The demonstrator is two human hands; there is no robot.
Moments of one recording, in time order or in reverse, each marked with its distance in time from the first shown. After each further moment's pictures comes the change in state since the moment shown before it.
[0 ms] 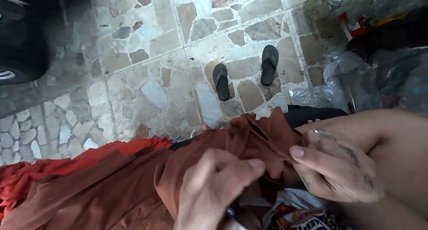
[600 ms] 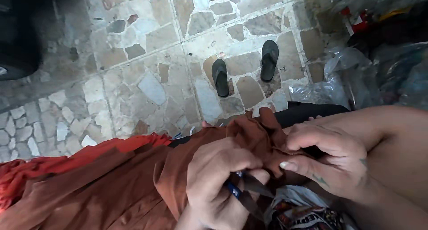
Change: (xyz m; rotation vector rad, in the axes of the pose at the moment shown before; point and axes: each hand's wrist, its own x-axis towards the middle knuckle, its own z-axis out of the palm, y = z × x) left_hand 0.007 -0.030 0.021 -0.098 0.134 0.095; right_hand 0.012 -0.001 0.000 0.540 -0.207 0.376
